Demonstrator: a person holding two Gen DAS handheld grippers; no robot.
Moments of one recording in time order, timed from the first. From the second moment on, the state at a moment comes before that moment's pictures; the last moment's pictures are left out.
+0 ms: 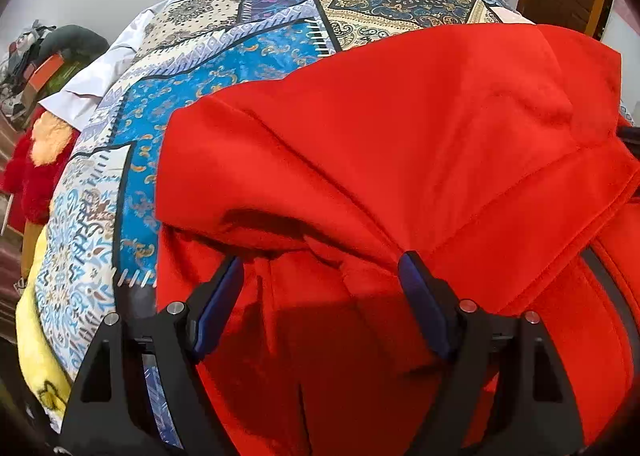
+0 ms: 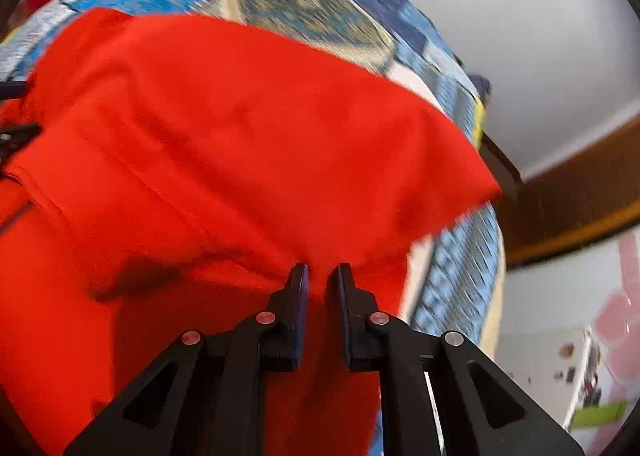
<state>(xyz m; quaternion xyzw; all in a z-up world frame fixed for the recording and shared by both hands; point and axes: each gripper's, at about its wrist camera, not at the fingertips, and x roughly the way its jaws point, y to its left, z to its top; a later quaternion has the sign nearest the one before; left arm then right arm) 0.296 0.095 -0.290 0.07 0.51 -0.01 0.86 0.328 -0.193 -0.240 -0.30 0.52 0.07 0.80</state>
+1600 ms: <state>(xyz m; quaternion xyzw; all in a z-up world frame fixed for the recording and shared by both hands) 0.338 0.209 -0.249 -0.03 0.50 0.05 0.86 0.416 -0.305 -0.180 -0.05 0.46 0.08 0.88</state>
